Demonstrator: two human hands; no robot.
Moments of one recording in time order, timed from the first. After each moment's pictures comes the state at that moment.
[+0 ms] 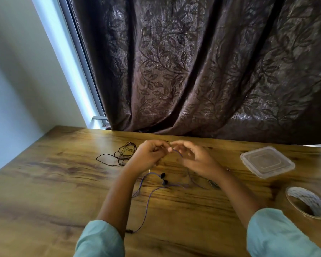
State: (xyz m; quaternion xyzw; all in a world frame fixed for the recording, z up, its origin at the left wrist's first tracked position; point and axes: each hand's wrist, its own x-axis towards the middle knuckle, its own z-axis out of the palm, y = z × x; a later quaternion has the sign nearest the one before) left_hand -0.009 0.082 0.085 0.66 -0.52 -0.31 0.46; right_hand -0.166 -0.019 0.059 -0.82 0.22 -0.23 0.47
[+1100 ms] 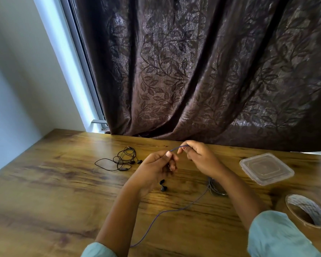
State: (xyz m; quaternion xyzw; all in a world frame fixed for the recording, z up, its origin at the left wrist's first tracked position) left_hand -0.033 0.092 0.075 0.46 -0.39 -0.52 0.61; right_hand -0.160 -0.031 0.076 -0.83 0.25 -0.26 0.42
